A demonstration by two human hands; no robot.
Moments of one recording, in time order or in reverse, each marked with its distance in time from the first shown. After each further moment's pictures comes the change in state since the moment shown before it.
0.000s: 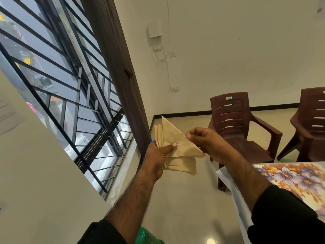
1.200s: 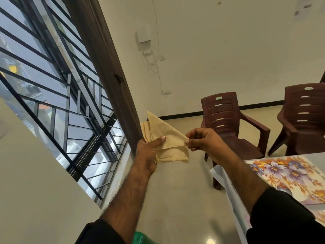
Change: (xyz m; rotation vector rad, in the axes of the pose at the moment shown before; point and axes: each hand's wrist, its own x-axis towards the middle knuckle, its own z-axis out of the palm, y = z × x) left_hand 0.007 0.014 0.008 -0.087 0.060 0.033; right_hand -0.023 0.002 -0.015 0.001 0.153 -0.093
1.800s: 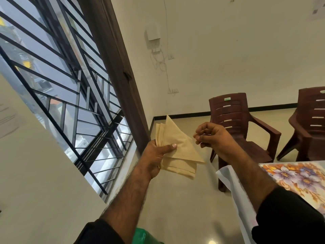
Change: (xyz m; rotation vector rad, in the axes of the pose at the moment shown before) left_hand -0.005 -0.002 -0.017 0.109 -0.214 -0.078; right_hand 0.014 -0.001 -0.008 0.019 0.017 -0.060
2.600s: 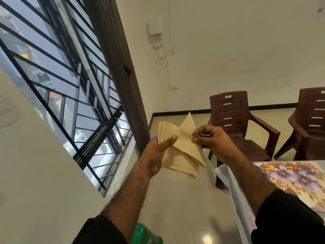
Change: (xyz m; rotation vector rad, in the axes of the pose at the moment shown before) left_hand -0.007 -0.001 -0.001 -0.010 -0.050 0.002; right_hand -0.010 0.006 0.017 -0.072 -0.006 0.019
